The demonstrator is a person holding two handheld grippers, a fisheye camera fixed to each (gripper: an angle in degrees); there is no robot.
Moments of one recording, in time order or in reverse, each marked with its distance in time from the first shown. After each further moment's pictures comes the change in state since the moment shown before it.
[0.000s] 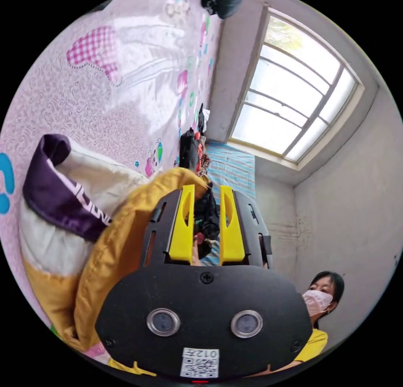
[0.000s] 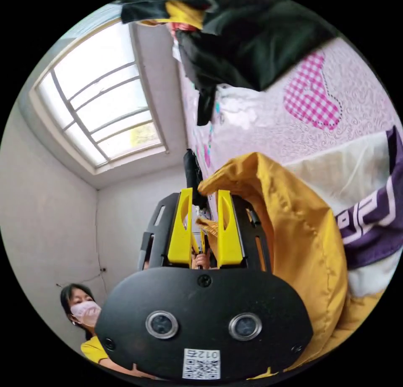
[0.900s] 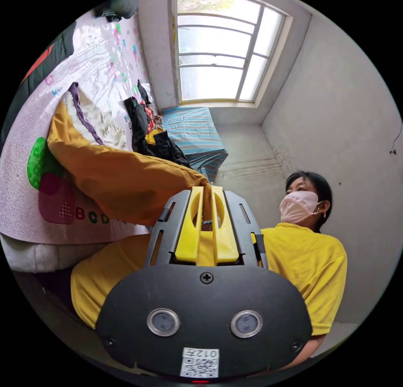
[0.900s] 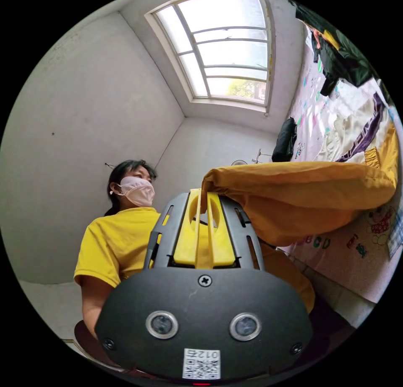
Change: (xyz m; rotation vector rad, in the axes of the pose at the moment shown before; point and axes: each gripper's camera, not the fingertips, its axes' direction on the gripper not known) left arm 0.058 0.428 -0.245 -0.189 0.087 0.376; right arm -0.094 0.415 -0.267 -0.259 -0.453 -0.563
